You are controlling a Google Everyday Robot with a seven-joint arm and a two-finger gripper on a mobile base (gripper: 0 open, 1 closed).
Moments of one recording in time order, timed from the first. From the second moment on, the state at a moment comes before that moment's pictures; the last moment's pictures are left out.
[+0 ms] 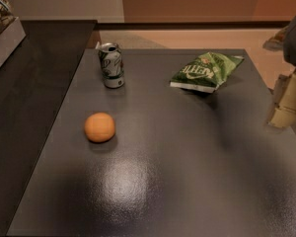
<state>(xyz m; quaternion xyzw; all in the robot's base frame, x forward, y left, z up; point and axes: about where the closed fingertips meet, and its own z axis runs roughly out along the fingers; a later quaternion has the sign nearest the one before) 0.438 -0.217 0.976 -0.60 0.78 -0.03 0.16</state>
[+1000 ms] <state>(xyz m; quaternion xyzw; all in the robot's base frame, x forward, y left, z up) 0.476 -0.210 0.980 -0.59 0.78 -0.01 0.21</state>
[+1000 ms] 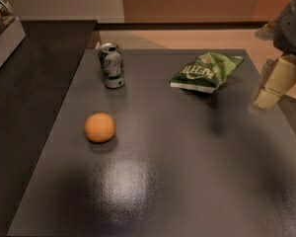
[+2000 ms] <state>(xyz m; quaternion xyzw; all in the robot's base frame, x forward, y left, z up) 0.561 -0.184 0.953 -0.52 0.81 0.03 0.25</state>
